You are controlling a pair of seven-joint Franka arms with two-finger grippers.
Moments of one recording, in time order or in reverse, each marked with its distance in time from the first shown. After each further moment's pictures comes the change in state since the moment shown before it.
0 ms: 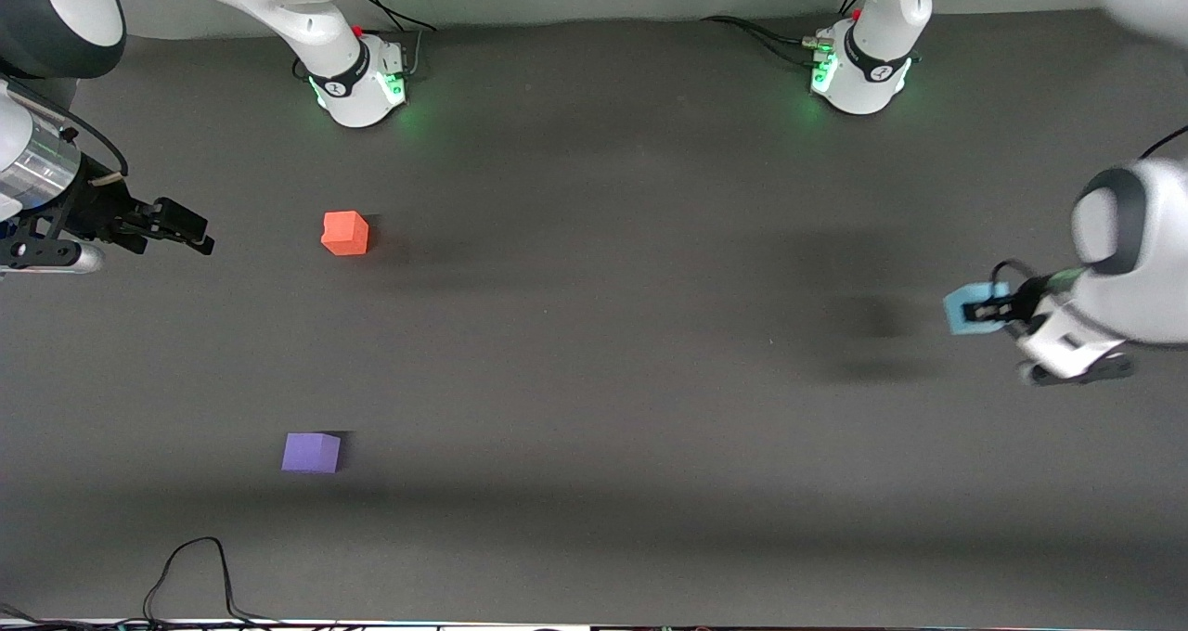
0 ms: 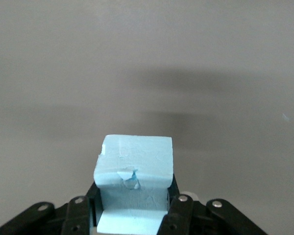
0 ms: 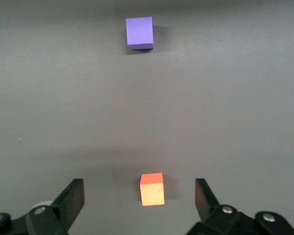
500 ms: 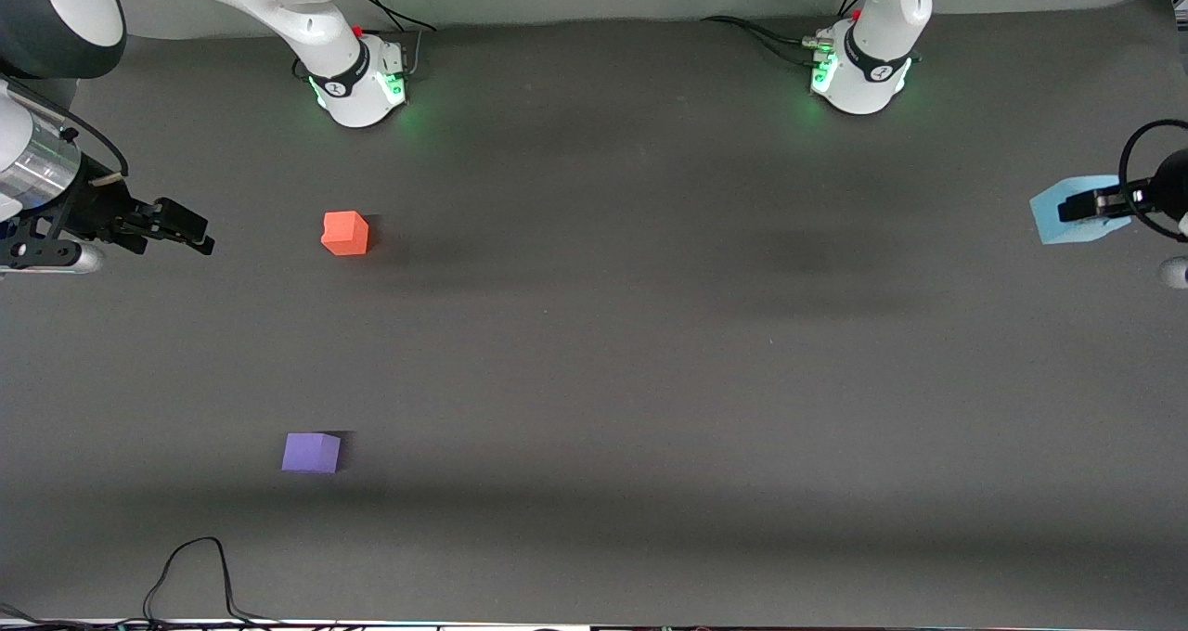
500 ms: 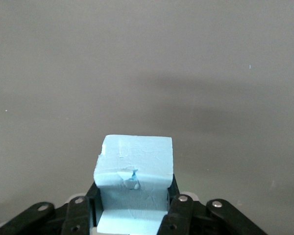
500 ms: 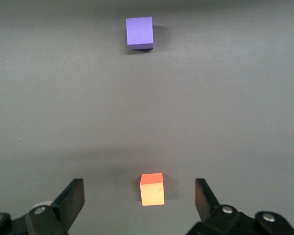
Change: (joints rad) left arm 0.017 -0.122 0.003 0.232 0.002 -0.388 0.016; right arm 0.000 0.000 0.000 0.000 -0.002 0.000 0.000
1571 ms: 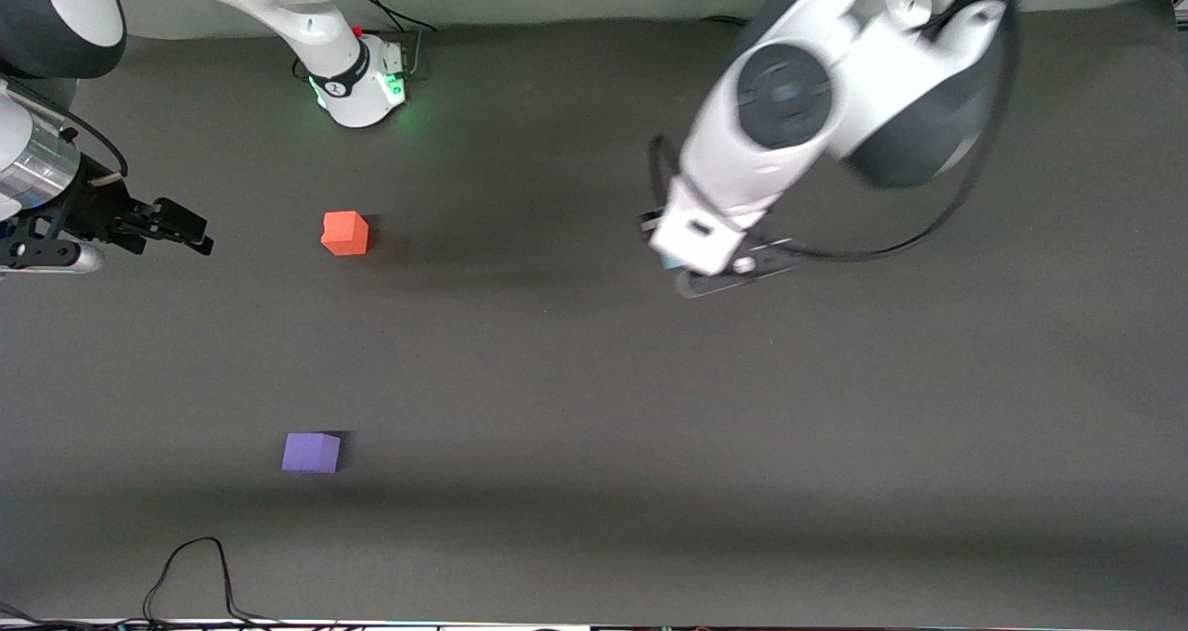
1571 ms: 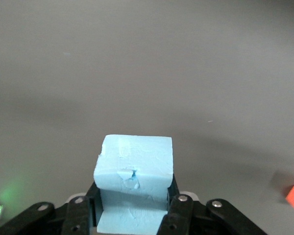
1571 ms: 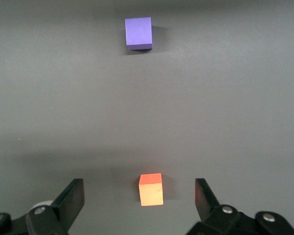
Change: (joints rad) left arm -0.540 0.438 -0.297 0.425 -0.036 0.233 -1.000; right arm 0.000 0.000 0.000 0.001 -0.003 0.000 0.000
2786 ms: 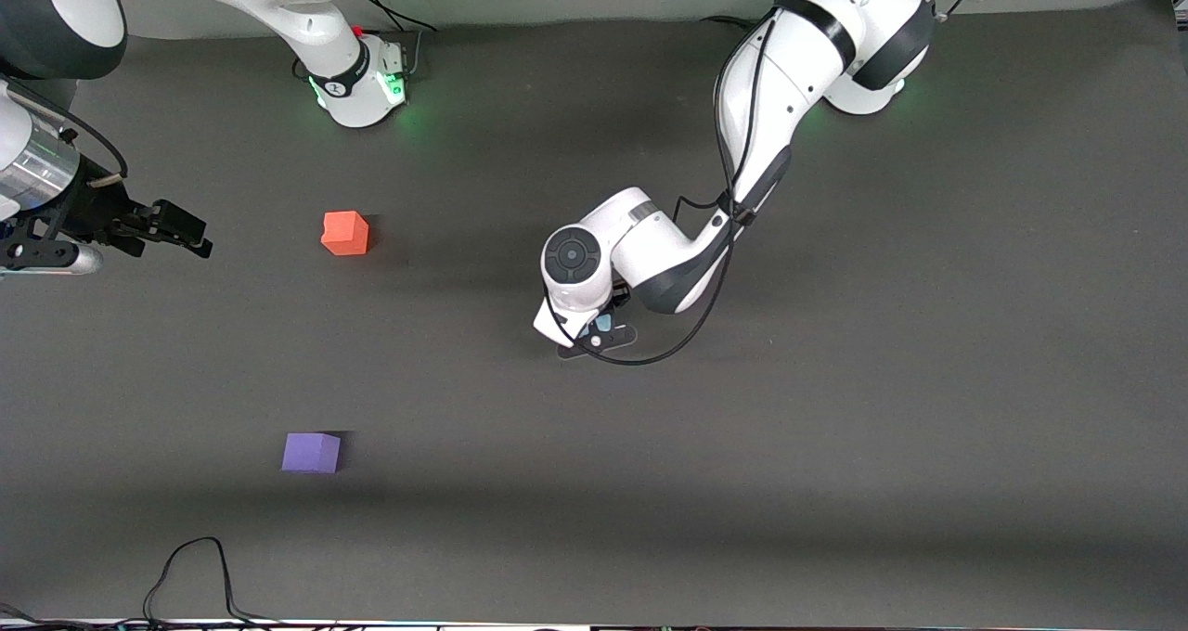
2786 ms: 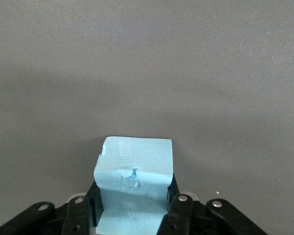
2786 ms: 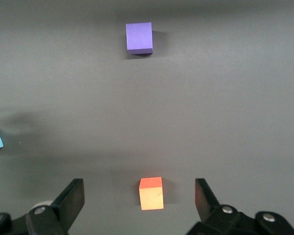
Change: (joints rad) left arm -0.164 0.421 0.004 -0.076 0.194 0.481 -0.084; right arm 0.001 0.001 0.001 -0.001 0.000 0.018 0.000
